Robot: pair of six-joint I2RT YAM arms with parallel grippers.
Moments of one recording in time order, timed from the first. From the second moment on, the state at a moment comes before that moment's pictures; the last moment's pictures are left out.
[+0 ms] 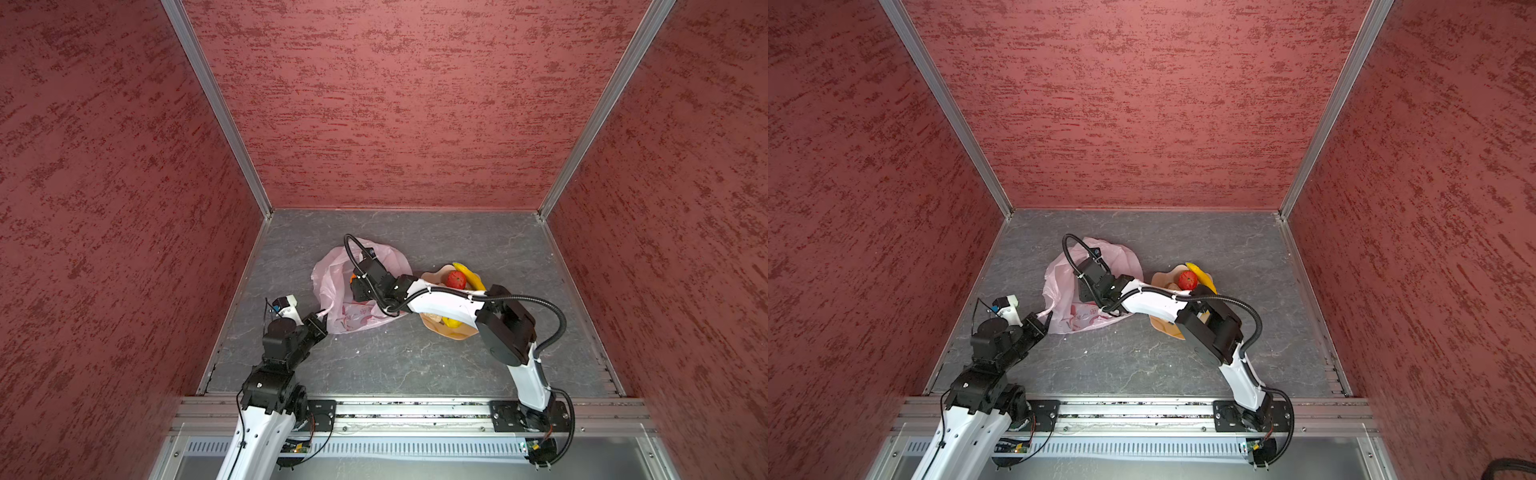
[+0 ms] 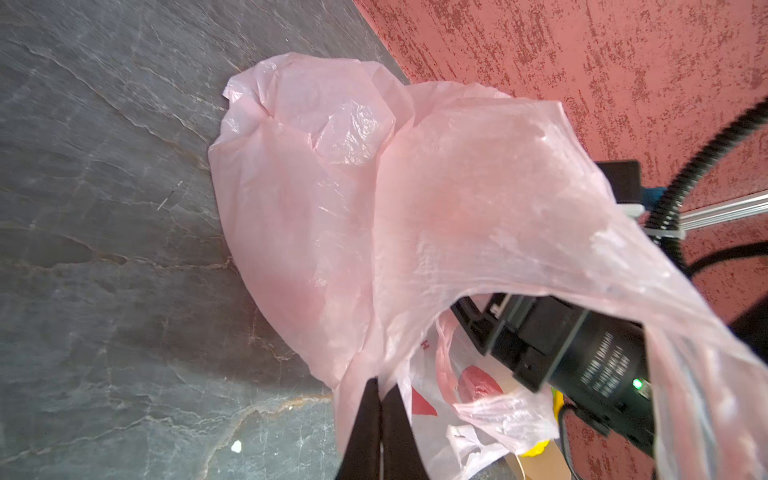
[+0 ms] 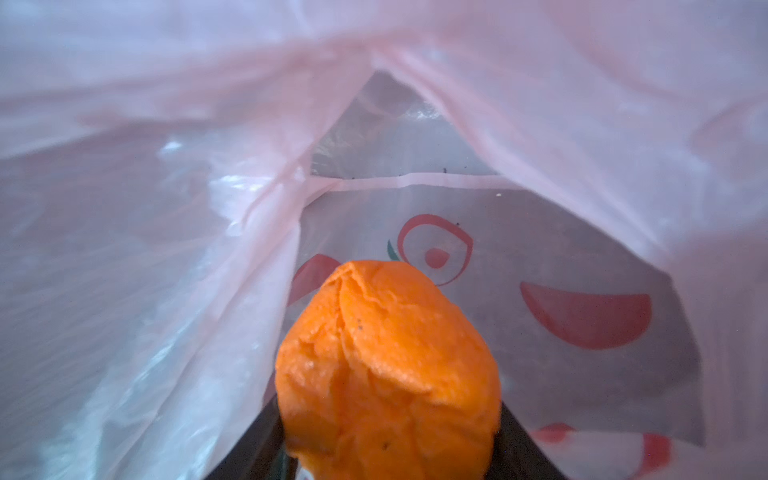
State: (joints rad) left arm -0.15 0.29 0.26 -0.40 0.15 -0.87; right arm 0.99 2.09 1.59 -0.25 0.19 0.67
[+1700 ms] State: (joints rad) left arm -0.14 0.79 0.34 0.02 -0.03 -0.85; right arm 0.72 1.54 1.17 -0.45 0.37 0.51
